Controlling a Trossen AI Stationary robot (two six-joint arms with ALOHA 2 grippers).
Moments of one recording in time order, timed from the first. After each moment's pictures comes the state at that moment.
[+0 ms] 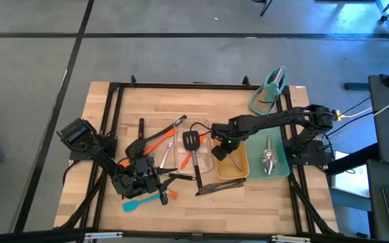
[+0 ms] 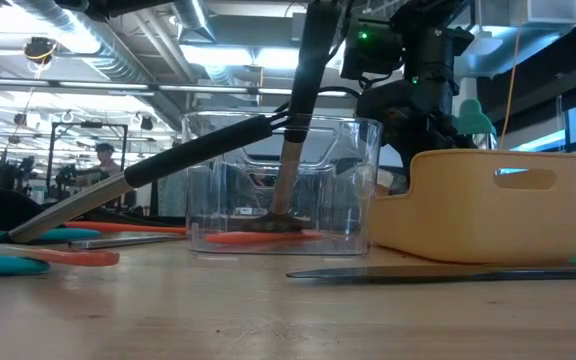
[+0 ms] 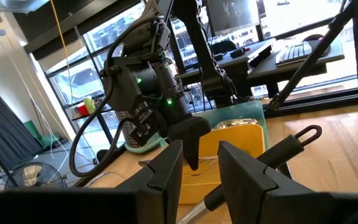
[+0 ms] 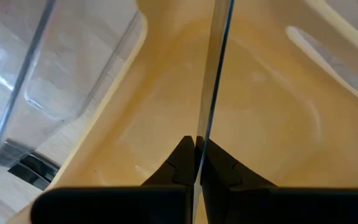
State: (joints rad) left arm -0.76 1.76 0.63 1.33 -1.17 0.46; right arm -0.01 1.72 1.13 -0.82 -0.14 0.82
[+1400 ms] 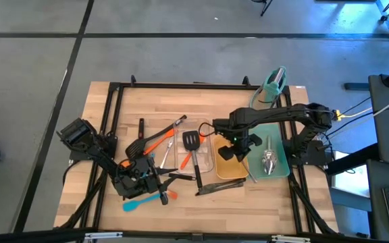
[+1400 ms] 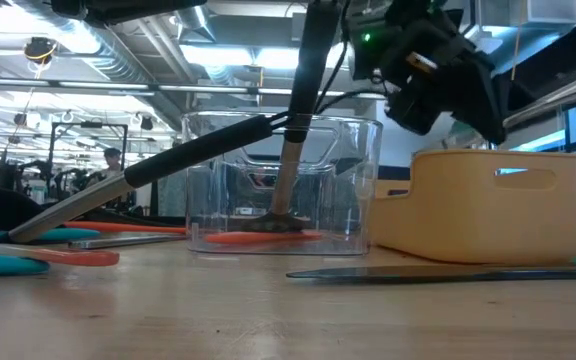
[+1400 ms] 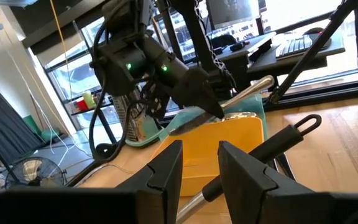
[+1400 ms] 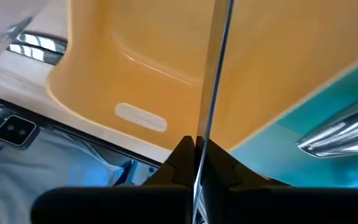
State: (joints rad) left arm -0.76 1.76 0.63 1.27 -1.18 0.40; right arm -0.06 1.74 1.27 -1.25 -0.56 0.93
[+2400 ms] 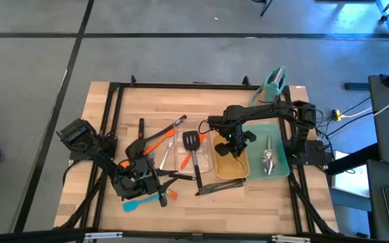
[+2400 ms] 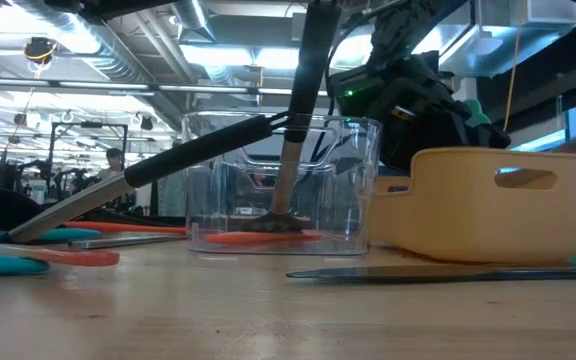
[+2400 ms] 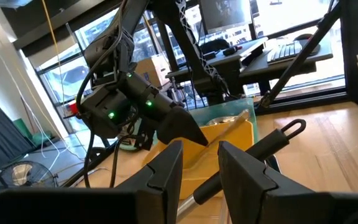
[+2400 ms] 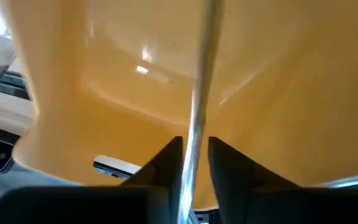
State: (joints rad) left arm -0.78 1.76 0.63 1.28 -1.16 0.41; right arm -0.15 1.89 1.27 -1.22 -0.56 0.77
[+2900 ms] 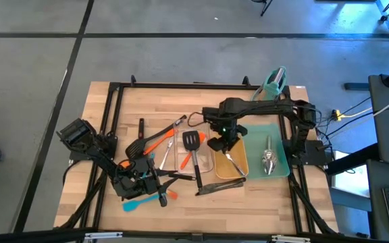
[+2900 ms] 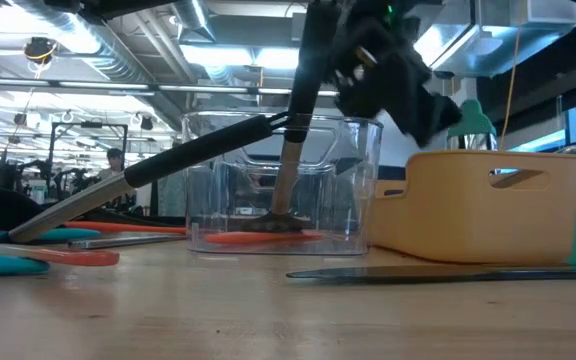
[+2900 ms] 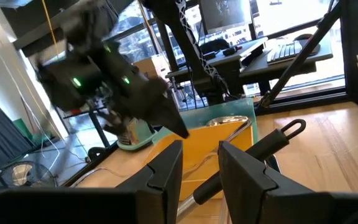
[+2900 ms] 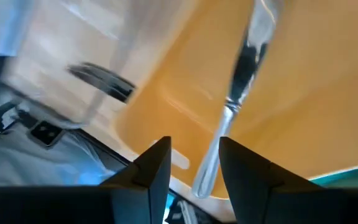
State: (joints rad) left arm -0.78 1.76 0.63 1.28 -1.16 0.41; right arm -0.15 1.89 1.51 -1.28 -0.54 0.67
